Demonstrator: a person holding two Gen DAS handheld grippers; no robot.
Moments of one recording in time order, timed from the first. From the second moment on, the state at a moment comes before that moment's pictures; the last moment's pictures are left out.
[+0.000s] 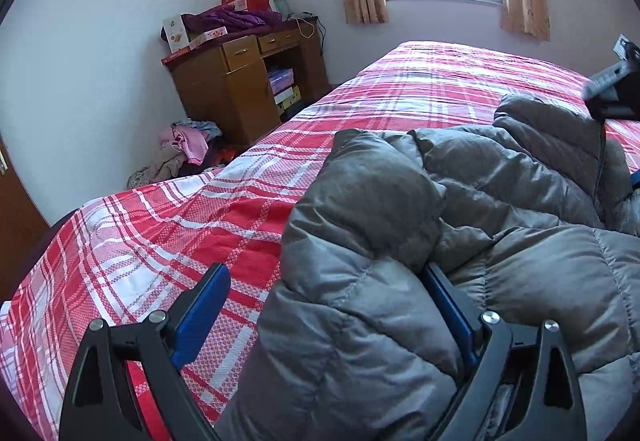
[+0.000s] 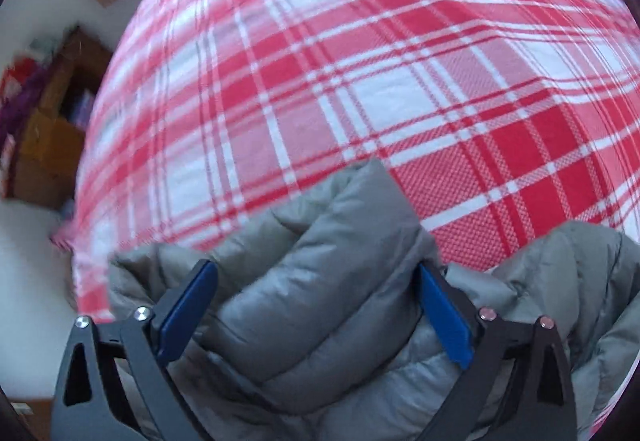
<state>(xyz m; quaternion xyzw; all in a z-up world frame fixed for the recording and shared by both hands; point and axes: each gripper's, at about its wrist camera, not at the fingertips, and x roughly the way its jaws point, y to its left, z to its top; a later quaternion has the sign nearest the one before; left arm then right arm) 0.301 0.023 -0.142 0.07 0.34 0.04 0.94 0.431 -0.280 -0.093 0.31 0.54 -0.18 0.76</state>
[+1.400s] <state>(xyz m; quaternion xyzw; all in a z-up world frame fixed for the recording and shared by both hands) 0.408 -0.109 -0.098 0.00 0.50 -0.13 0.85 0.247 -0.281 -0.108 0.20 0.36 -0.12 0.90</state>
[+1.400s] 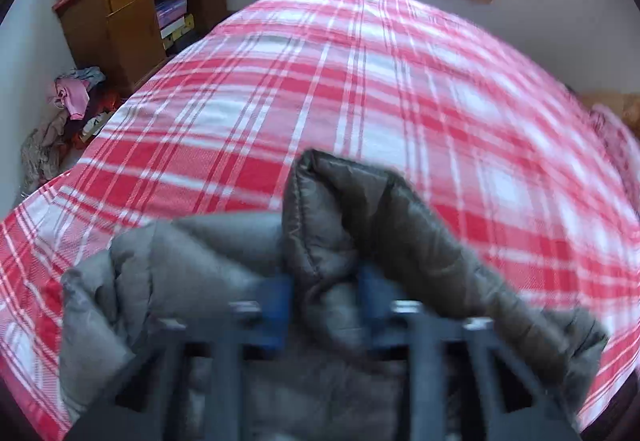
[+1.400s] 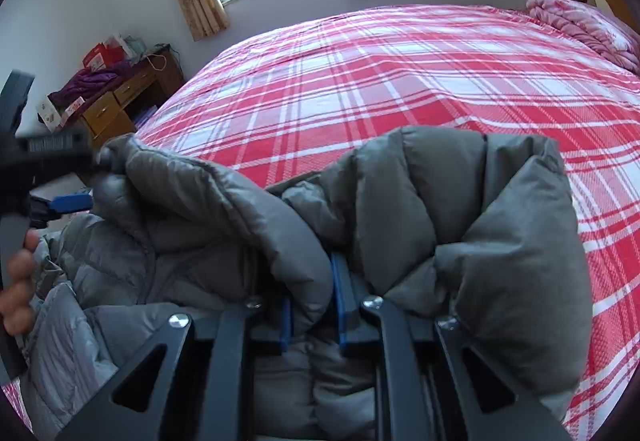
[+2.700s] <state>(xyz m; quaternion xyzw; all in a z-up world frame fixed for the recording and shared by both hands) 0.331 -0.044 -0.148 -0.05 0.42 -0.13 0.90 0.288 -0.248 -0.100 0.13 0.45 -0.09 0.88</state>
